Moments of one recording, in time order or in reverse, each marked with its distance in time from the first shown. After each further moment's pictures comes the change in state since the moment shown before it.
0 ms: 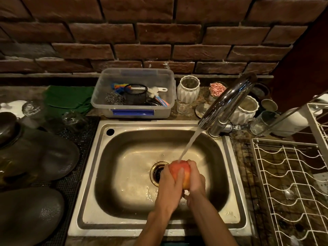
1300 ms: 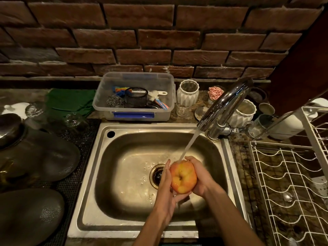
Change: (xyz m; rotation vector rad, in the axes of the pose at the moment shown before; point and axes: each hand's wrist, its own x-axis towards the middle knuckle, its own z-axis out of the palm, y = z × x) left_hand -0.018 0.015 -0.012 -0.972 -0.162 -0.344; right_hand 0.031 -0.035 -0.011 -0.142 -0.365 0.251
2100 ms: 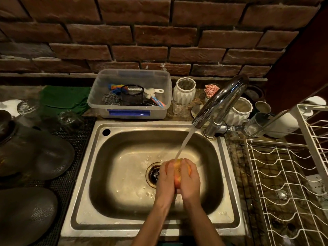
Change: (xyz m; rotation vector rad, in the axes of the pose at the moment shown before) left_hand 0.017 -0.001 0.016 0.347 0.128 0.145; right_hand -0.020 0.047 0.025 -0.232 0.390 -0.601
